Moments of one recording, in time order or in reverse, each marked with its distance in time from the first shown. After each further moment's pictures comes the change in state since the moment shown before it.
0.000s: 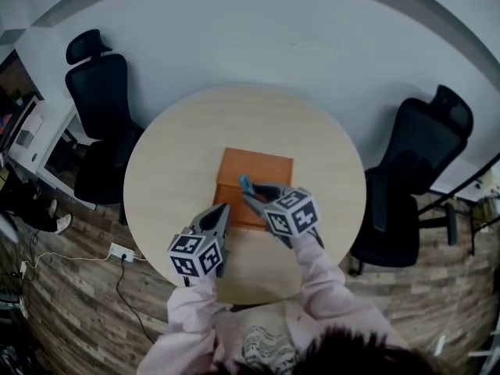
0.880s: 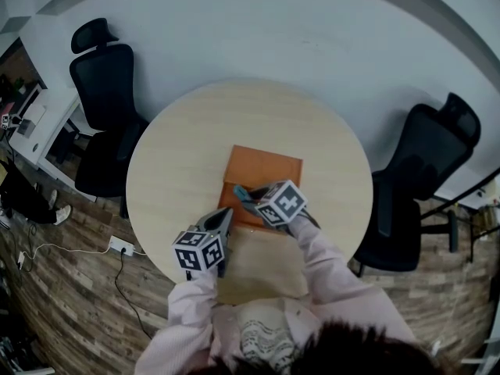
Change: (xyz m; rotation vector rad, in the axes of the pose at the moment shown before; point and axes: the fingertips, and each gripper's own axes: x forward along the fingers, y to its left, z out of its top) left arm 0.011 0.034 -0.042 -0.104 0.101 0.009; right arm 0.064 -0.001 -0.057 -0.151 0.356 0.130
